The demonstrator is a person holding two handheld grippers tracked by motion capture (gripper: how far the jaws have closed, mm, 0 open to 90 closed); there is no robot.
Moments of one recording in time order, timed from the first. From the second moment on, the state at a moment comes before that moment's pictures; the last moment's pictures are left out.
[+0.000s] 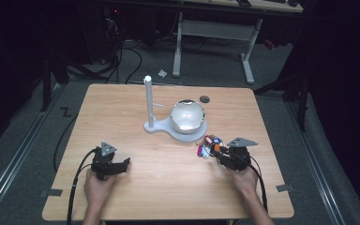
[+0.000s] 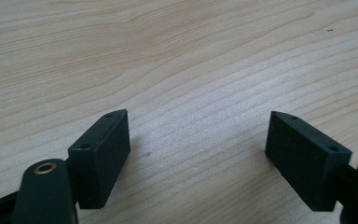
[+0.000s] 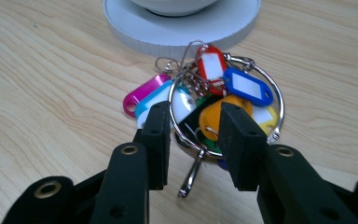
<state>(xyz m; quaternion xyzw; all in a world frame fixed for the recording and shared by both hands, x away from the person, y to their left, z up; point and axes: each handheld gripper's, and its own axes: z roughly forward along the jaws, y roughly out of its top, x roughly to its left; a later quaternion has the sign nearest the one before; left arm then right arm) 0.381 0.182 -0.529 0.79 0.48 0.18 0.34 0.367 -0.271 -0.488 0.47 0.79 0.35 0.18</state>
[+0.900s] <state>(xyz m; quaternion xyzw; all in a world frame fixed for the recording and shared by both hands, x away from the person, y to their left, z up) 0.381 0.182 -0.529 0.79 0.48 0.18 0.34 0.404 -0.236 -0.502 0.46 0.81 0.32 0.16</state>
